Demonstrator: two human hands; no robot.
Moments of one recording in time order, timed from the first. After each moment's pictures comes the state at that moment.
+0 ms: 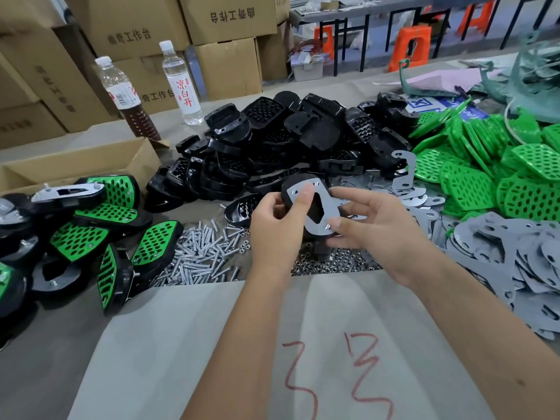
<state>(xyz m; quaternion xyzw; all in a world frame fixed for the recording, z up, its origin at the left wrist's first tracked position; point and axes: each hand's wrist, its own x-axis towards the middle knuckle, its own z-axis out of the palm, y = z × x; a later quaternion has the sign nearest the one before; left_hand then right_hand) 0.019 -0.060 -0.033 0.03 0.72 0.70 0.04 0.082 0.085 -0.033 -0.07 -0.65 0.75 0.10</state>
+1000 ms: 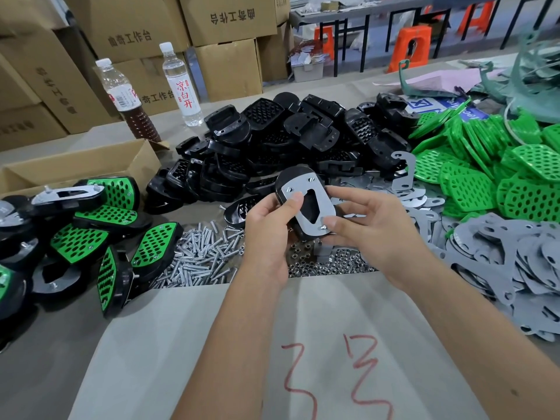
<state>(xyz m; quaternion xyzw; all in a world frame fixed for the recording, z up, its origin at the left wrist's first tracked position) 0.018 -0.069 -0.023 0.01 0.58 0.80 0.15 0.079 0.081 -0.037 -0.05 -0.68 0.72 0.14</state>
